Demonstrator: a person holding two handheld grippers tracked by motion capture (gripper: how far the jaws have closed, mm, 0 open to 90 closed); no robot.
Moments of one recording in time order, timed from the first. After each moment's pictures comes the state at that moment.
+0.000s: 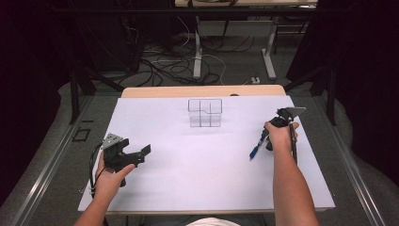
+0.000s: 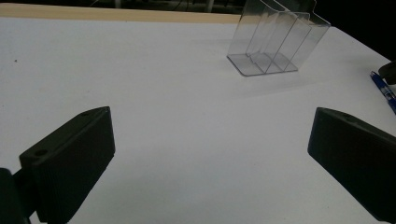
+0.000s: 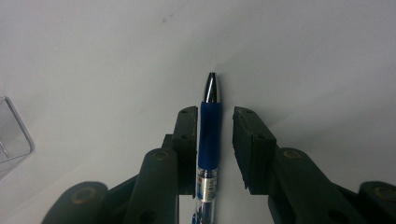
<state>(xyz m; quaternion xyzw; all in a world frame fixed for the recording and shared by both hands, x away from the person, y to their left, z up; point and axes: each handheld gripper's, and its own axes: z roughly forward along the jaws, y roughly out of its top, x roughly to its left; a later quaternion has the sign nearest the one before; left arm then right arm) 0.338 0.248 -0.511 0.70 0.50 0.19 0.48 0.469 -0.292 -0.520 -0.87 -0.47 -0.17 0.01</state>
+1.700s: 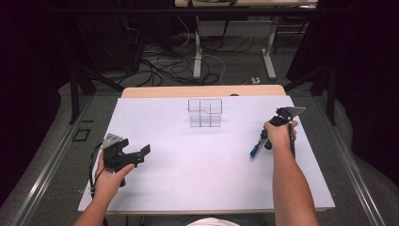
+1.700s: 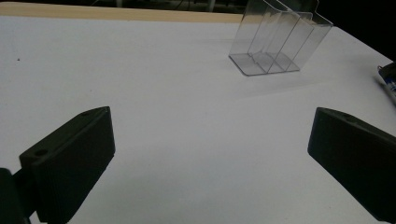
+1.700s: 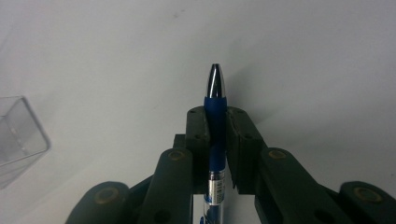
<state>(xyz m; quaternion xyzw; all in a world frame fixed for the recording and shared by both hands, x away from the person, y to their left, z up) 0.338 0.249 -0.511 0.69 0.50 0.19 0.48 0.472 -0.287 -0.521 -0.87 -0.44 -0.20 0.02</state>
